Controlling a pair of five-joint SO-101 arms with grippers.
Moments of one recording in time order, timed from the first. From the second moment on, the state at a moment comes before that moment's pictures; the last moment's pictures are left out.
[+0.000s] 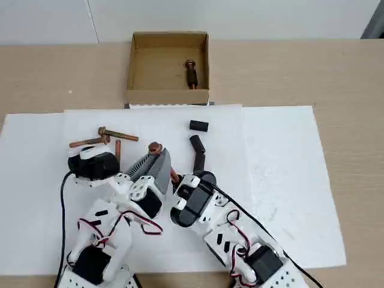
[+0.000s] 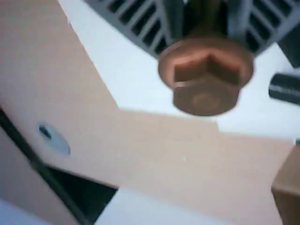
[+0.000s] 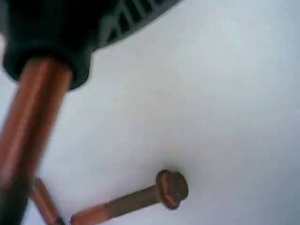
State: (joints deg) left arm 23.6 -103.4 87.8 38.8 38.3; right arm -43.0 -103.0 95.4 37.5 13.1
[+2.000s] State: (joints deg) left arm 22.2 -103.4 81.0 55.2 23.0; right arm -42.8 -103.0 95.4 37.5 13.2
